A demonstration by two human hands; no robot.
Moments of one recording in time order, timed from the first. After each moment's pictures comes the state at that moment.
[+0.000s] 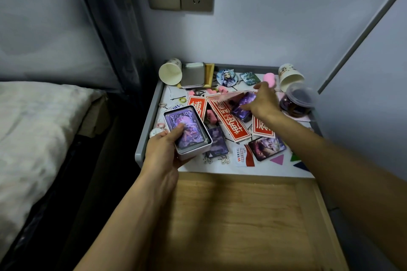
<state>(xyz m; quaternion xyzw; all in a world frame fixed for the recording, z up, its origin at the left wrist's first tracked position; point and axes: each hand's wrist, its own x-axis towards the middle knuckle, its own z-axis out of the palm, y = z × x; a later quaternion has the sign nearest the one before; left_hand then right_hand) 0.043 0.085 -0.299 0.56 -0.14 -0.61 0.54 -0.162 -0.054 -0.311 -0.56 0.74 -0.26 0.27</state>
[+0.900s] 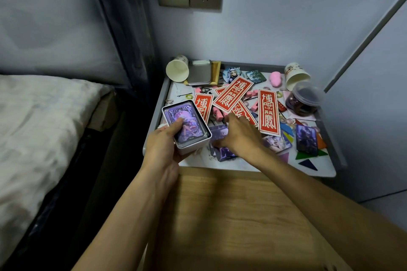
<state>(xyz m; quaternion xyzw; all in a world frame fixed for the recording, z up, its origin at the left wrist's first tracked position) 0.053 0.091 -0.290 0.55 -0.13 -0.61 0.55 -0.102 0.029 -0.333 -0.70 0.69 -0.06 0.20</state>
